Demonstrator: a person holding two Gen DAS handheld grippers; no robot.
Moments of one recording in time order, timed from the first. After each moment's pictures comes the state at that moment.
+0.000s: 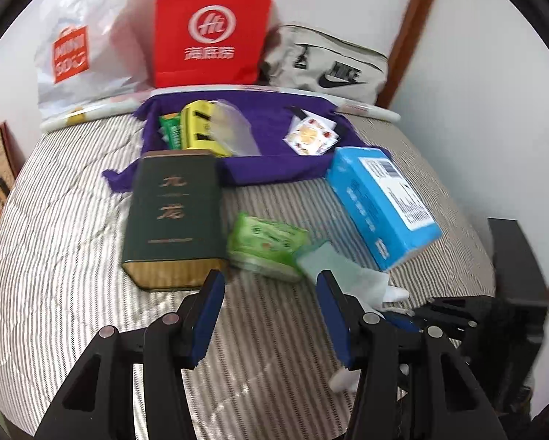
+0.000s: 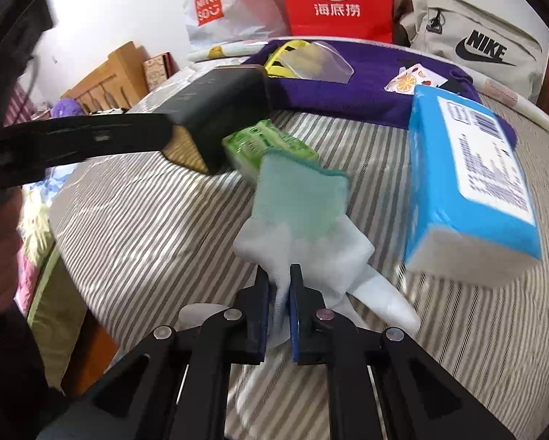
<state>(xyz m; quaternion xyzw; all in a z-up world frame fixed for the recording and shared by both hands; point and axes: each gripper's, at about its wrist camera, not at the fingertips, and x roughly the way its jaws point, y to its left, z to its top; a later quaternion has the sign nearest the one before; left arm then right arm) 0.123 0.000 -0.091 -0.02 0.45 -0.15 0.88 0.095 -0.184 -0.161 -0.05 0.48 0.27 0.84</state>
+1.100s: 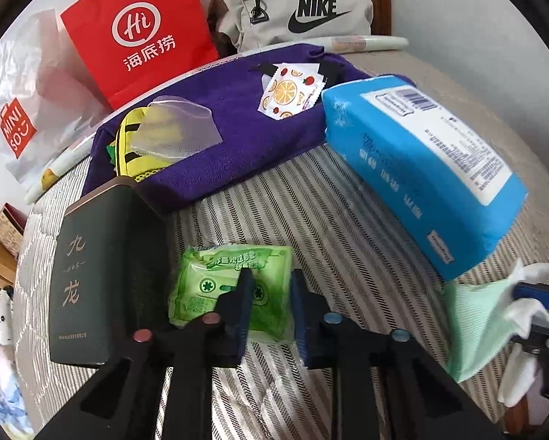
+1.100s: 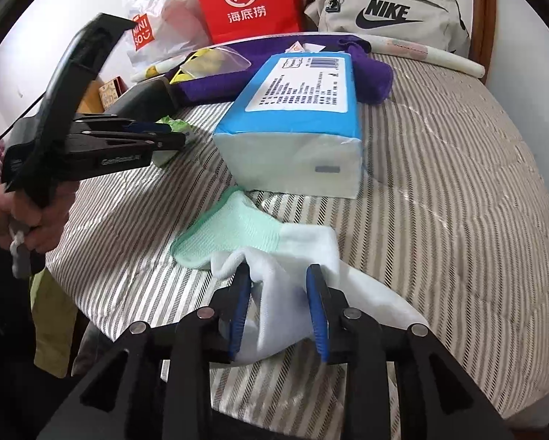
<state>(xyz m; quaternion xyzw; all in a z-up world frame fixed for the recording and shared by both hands) 0.173 -0.087 -0.147 0.15 0.47 -0.10 0.86 0.089 -0.293 -0.175 0.00 0.48 0.19 0.86</state>
